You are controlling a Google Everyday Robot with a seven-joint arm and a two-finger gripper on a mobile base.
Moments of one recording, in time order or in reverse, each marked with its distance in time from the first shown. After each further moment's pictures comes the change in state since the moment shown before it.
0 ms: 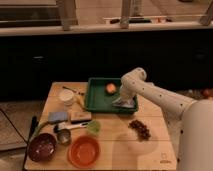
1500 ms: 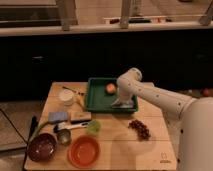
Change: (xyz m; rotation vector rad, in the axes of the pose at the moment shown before) arm -0.012 0.007 -0.011 -0.031 0.040 -0.071
